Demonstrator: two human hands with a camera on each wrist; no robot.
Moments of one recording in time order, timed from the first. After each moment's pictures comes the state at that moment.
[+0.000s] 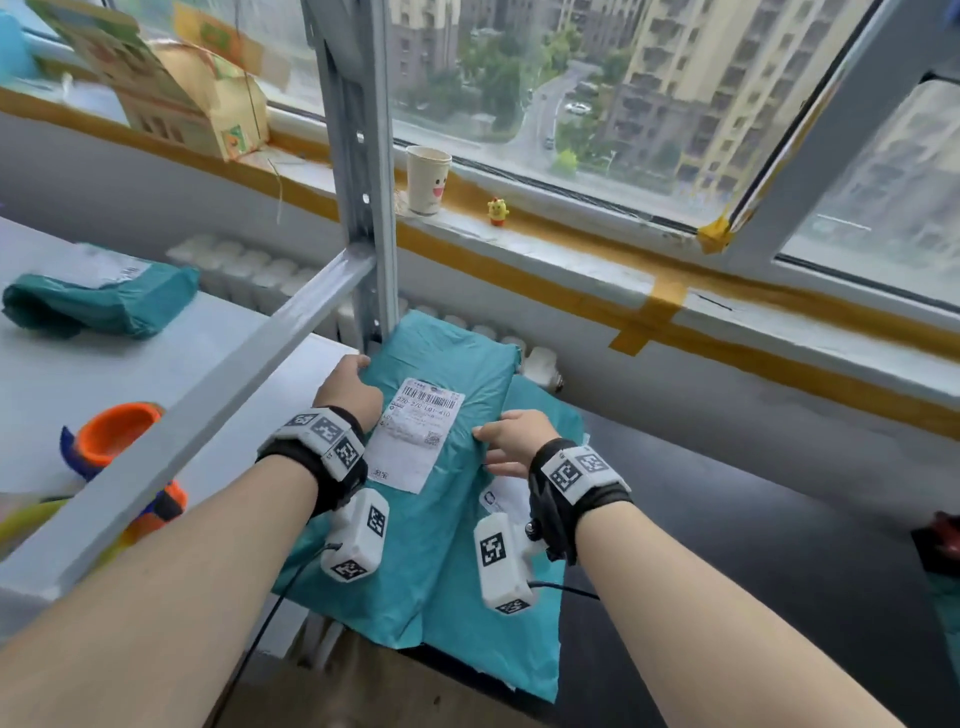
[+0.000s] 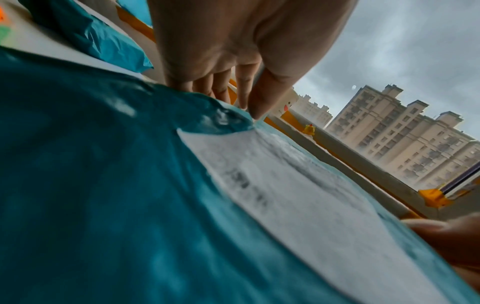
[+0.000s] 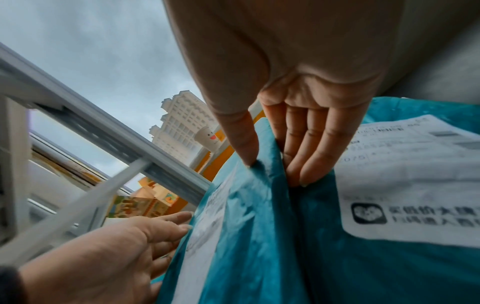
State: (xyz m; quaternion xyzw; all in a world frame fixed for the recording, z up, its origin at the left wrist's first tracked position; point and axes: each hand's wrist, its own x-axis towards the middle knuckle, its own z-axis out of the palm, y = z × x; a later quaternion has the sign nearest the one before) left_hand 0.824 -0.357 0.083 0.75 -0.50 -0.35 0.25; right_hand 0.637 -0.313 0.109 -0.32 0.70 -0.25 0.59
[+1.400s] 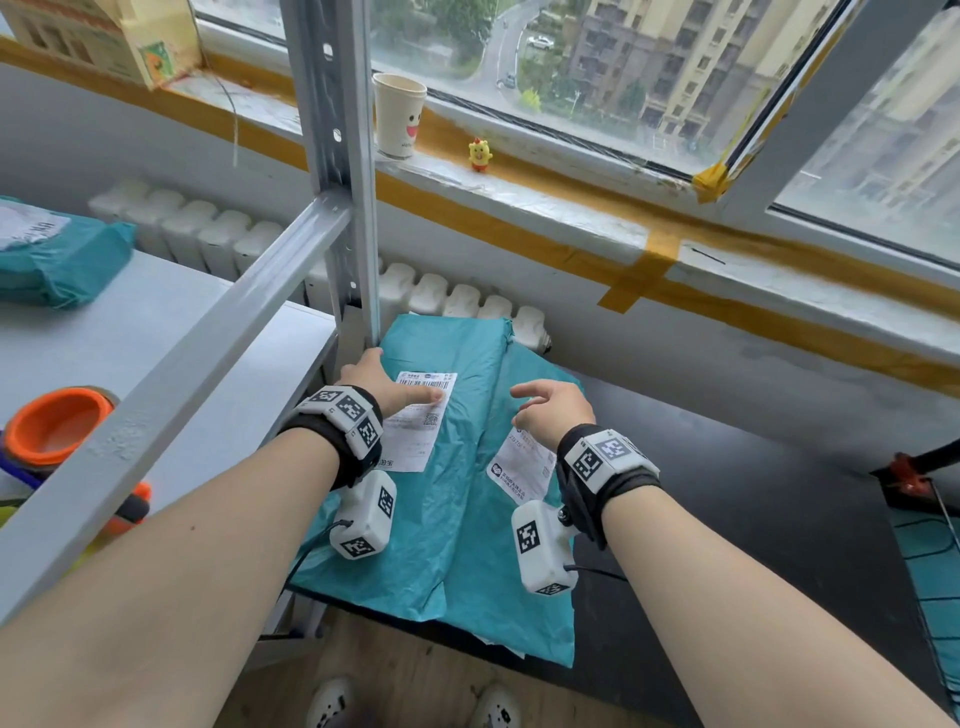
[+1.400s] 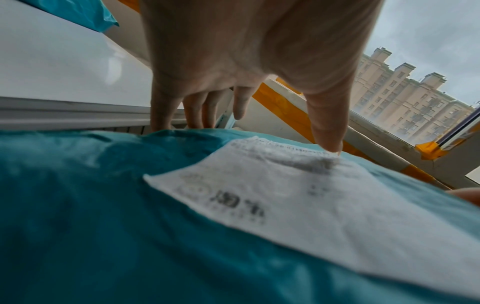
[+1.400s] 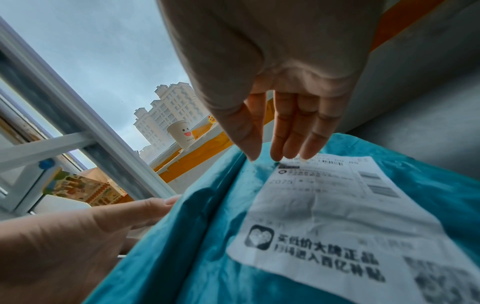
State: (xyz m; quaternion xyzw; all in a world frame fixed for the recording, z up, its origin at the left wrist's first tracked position) left_hand 0.808 -0.381 0.039 0.71 -0.54 -0.43 0.12; right_hand 0.603 -0.315 0.078 -0.45 0.78 -0.21 0.38
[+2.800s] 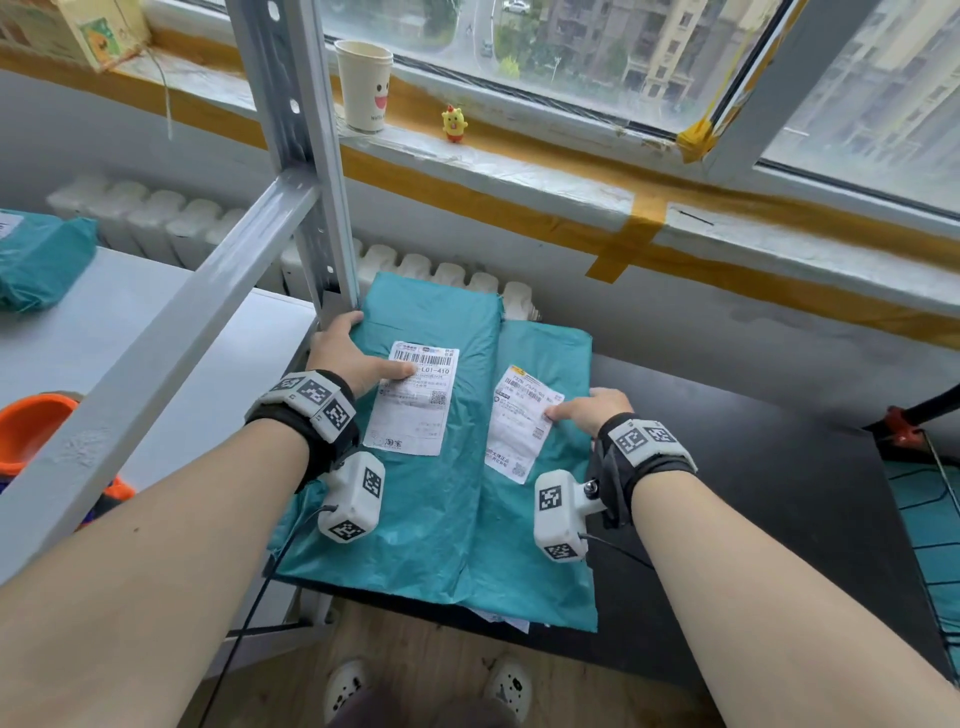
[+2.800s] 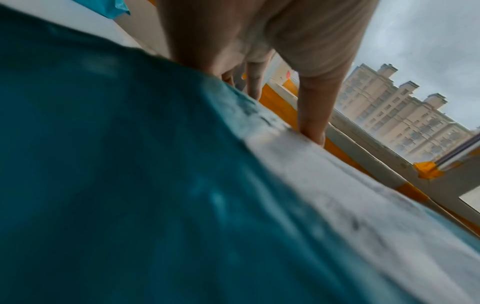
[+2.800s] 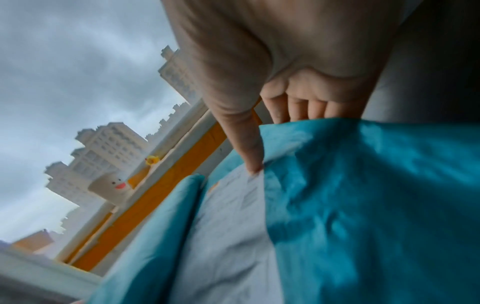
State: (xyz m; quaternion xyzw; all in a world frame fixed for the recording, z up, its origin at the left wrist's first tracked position) left_hand 0.816 -0.384 0.043 0.69 -0.54 -0.42 0.24; right_hand 0.550 -0.305 0.059 -0.27 0.84 -0.21 0.41
